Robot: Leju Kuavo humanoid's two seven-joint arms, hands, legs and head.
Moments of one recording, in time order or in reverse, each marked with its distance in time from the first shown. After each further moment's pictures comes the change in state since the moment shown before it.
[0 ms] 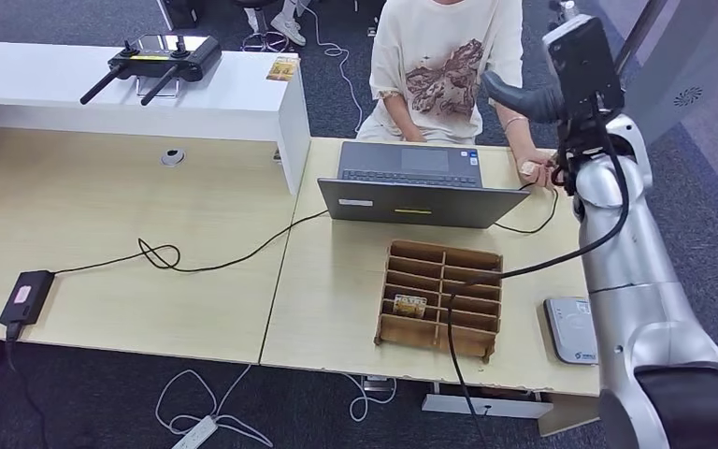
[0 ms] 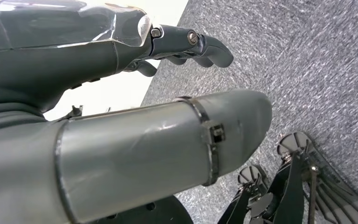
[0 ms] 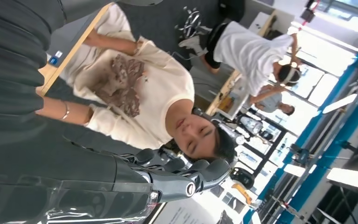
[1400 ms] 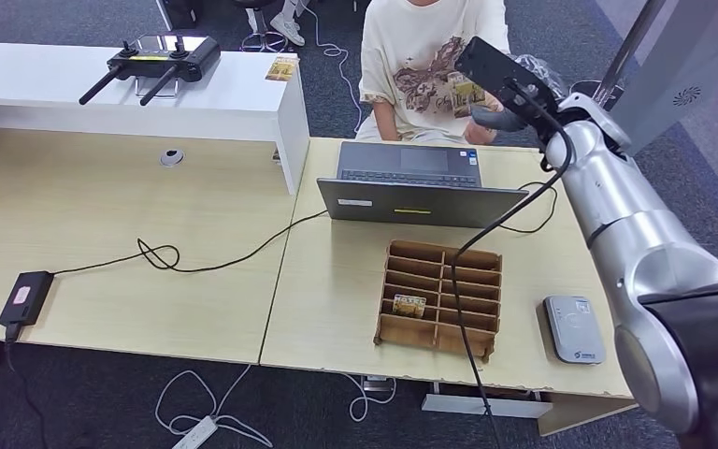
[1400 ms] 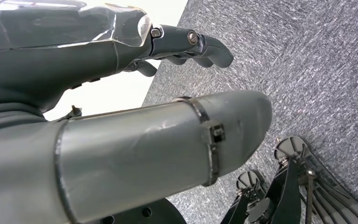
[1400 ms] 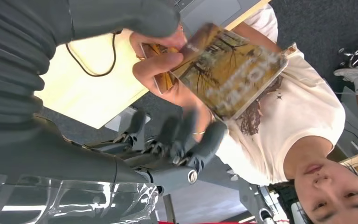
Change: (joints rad) left arm 0.000 0.016 -0.006 0.000 -0.028 -0.009 0.013; right arm -0.332 0.066 0.125 0.635 0.361 0.106 0.198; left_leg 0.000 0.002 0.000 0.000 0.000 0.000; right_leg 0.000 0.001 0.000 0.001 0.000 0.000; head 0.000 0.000
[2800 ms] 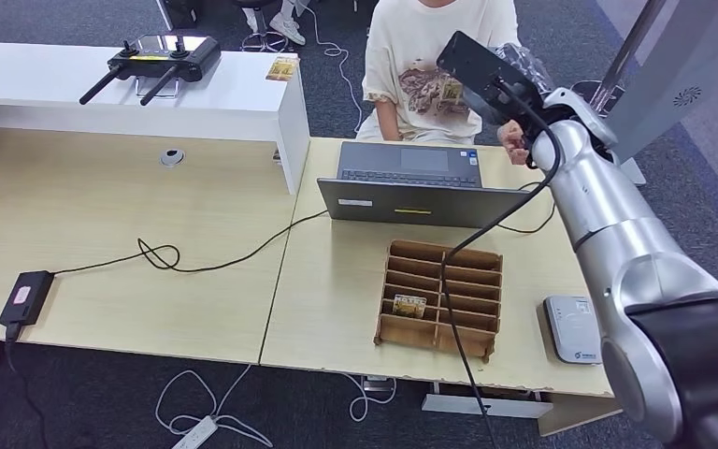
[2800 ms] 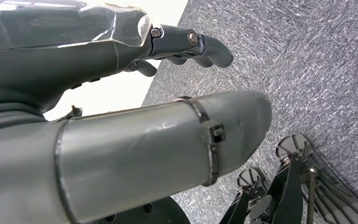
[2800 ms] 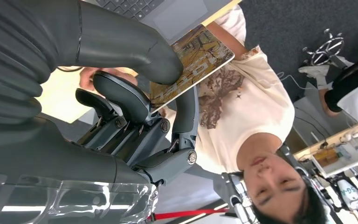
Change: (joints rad) left arm -0.001 -0.008 0.000 0.000 0.012 0.006 0.000; right arm 0.042 0.027 0.000 -0.117 0.006 0.002 -0.022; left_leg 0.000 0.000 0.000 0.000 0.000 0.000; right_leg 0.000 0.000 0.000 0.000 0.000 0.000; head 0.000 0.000
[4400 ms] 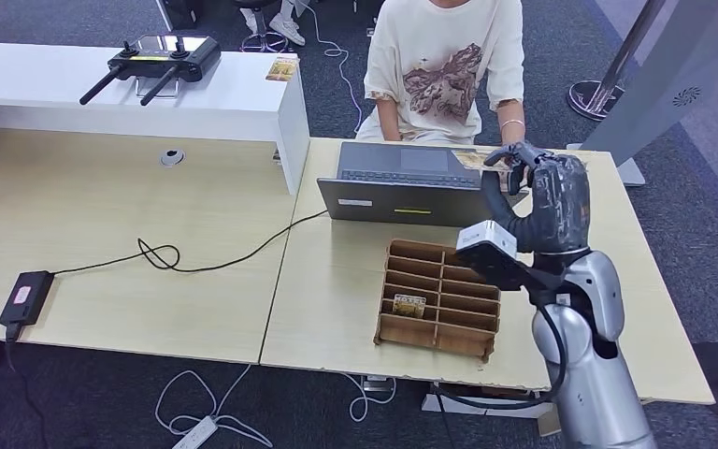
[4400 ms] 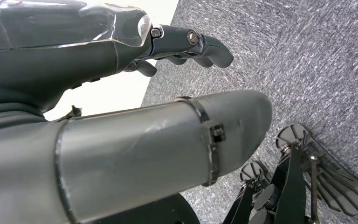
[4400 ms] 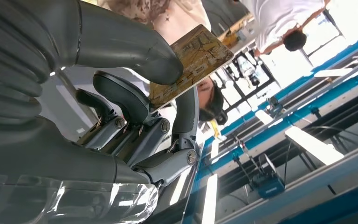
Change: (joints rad) left arm -0.002 0.000 -0.005 0.000 -0.038 -0.058 -0.002; right arm 0.786 -0.067 -0.074 -1.065 0.197 -0.302 -0.209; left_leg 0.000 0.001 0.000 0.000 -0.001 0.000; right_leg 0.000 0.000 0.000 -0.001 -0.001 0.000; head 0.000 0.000
